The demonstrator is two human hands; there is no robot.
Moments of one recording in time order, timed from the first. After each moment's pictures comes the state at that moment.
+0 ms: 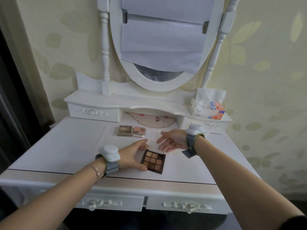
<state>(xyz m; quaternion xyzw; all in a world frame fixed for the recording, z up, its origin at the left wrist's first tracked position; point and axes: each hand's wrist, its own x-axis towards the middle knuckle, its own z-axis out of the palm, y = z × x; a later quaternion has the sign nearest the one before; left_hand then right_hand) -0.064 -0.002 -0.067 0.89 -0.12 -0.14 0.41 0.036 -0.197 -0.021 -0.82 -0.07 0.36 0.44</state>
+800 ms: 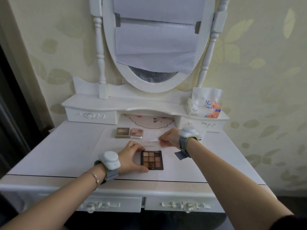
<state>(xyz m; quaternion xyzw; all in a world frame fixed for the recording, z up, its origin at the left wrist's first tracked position) -0.070 -0.013 -0.072 0.93 -0.09 -0.04 0.36 0.041 -0.195 -0.036 -0.83 -0.02 0.21 0.52</state>
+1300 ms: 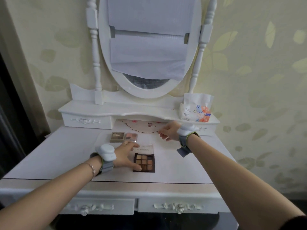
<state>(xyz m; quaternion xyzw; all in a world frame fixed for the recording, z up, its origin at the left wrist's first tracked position) -0.060 -0.015 -0.048 0.95 -0.08 -0.10 0.30 0.022 -0.220 0.017 -0.89 -0.13 0.11 0.41</state>
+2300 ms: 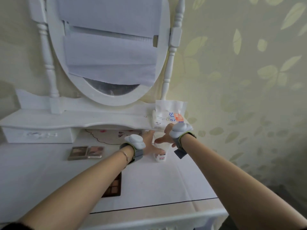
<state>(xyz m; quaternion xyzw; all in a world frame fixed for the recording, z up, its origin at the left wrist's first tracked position) 0.059 -0.175 -0.010 0.94 -0.11 -0.04 0.32 0.047 -0.298 0.067 -0.99 -0.02 0.13 0.05</state>
